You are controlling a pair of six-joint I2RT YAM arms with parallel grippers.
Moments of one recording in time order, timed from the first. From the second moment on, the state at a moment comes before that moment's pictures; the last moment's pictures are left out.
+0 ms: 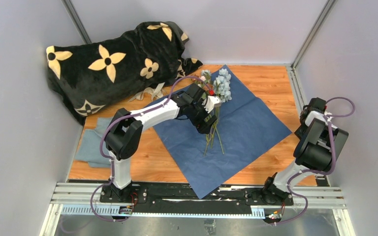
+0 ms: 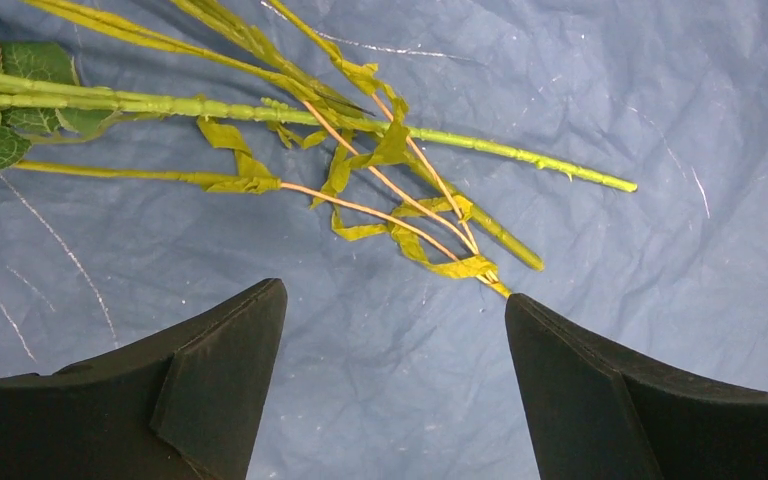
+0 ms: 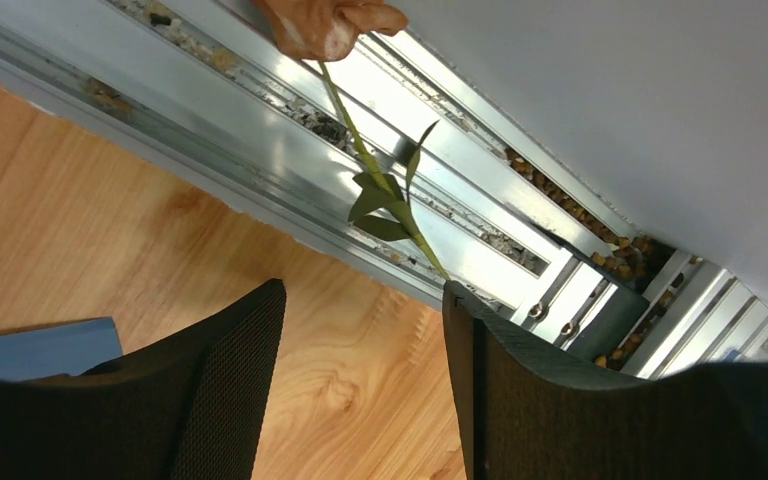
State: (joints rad) left arm -0.73 1.92 1.43 -0.47 0.39 0.21; right arm -0.53 1.66 0.97 -0.49 0.46 0.25
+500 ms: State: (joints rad) left arm -0.71 1.91 1.43 -0.51 0.37 0.24; right arm -0.63 1.71 0.99 -0.45 0.42 0.17
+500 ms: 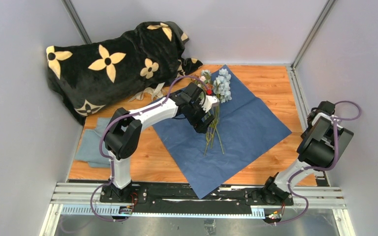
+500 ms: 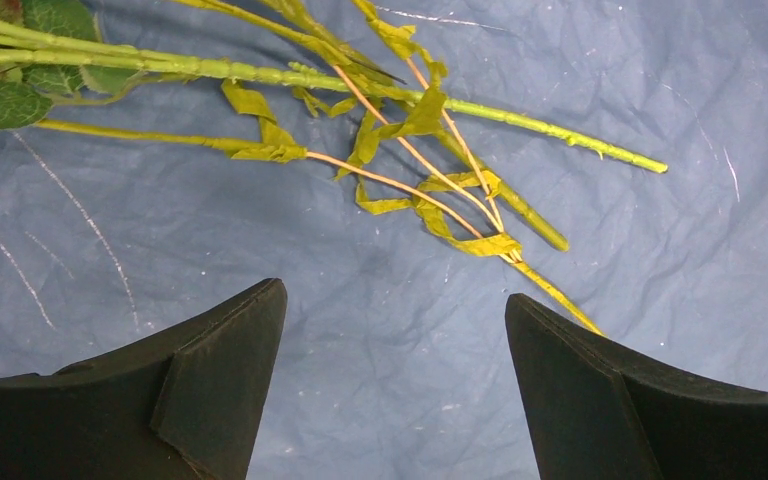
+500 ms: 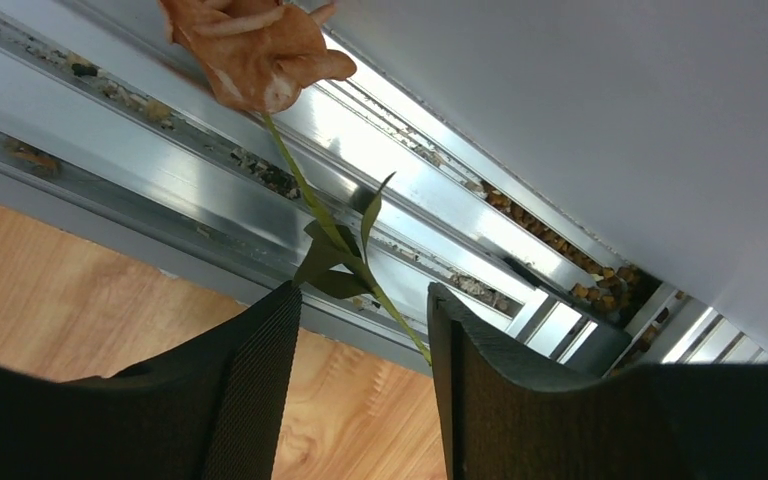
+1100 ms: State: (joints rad) left arm -0.69 1.91 1.42 -0.51 0.38 0.23; right arm -0.65 1.75 1.00 -0.45 0.34 0.10
